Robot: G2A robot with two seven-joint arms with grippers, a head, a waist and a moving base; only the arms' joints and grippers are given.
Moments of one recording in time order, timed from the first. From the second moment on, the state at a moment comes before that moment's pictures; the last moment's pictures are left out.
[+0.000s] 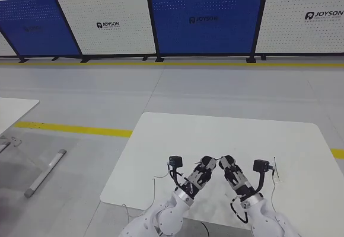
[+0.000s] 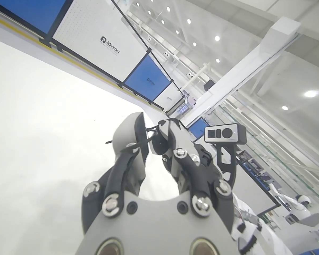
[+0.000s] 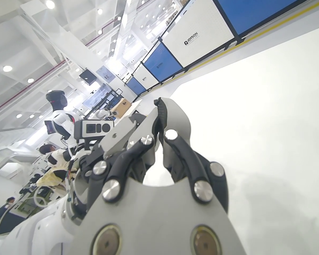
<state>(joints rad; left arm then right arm) 1.46 -1.30 -0.90 -1.53 0.44 -0.28 0.33 -1.52 -1.29 1.11 -1.62 -0.54 -0.29 0.01</state>
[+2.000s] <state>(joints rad) 1.52 -1.30 -0.99 -1.65 0.03 -0.27 0.14 -1.49 -1.28 1.15 -1.53 -0.97 -0.12 0.03</state>
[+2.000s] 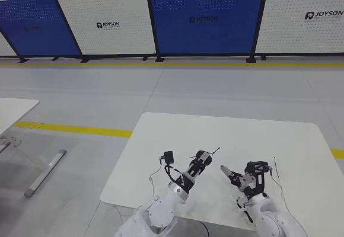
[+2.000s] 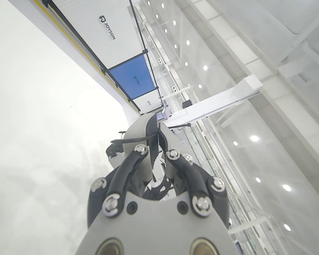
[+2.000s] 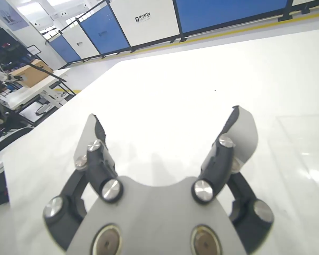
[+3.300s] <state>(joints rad) 1.49 -1.31 -0.96 -1.65 0.00 -0.15 0.07 -1.46 -1.27 1.10 -1.56 -1.26 -0.18 0.01</state>
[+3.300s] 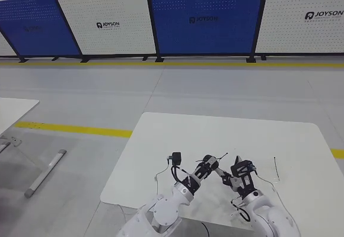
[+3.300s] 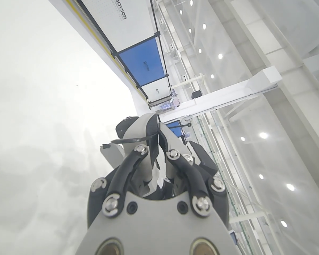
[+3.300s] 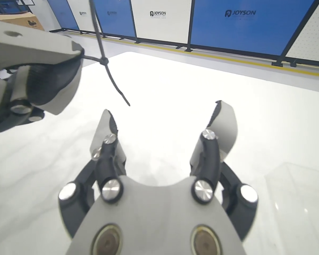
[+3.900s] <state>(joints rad) 1.48 -1.32 -0.95 -1.64 -0.02 -0.11 0.07 -1.46 -1.27 1.10 -1.56 -1.23 -0.24 0.02</state>
